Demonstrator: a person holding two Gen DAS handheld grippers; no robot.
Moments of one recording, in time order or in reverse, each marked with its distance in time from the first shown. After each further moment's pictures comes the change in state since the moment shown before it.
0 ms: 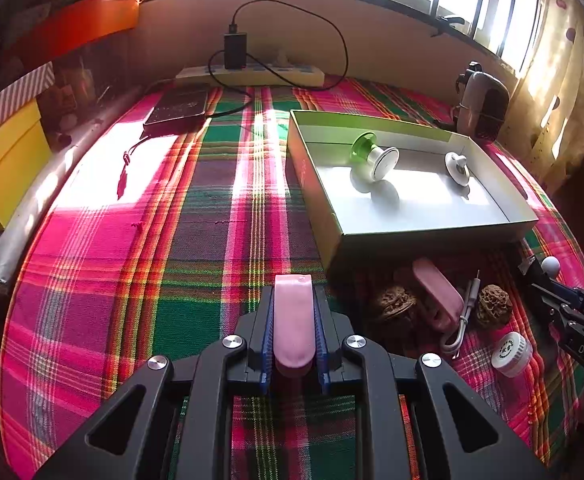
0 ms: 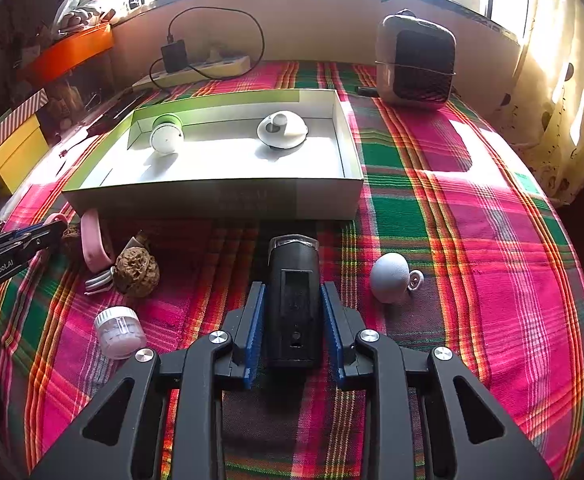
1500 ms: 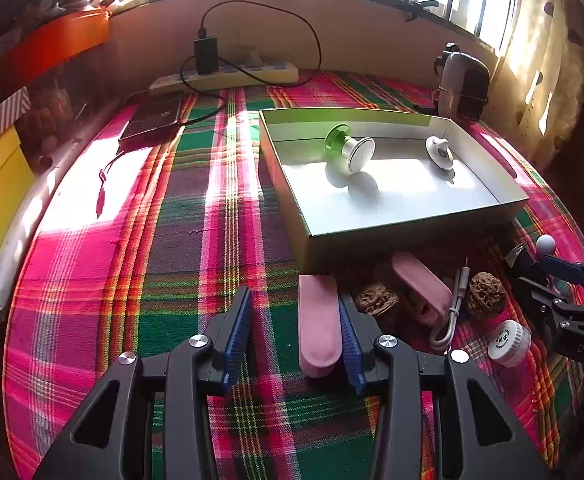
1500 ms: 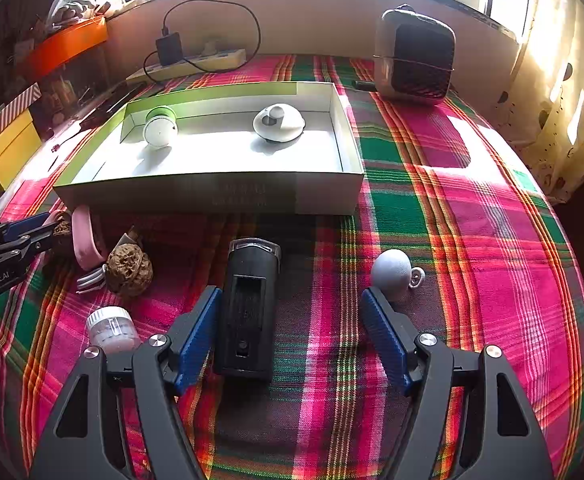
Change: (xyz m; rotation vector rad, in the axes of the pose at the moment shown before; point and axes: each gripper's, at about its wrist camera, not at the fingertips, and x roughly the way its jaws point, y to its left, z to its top) left arm 0.003 -0.012 0.002 0.082 0.008 -0.020; right arm 0.005 0.003 0.000 0.001 0.024 -0.029
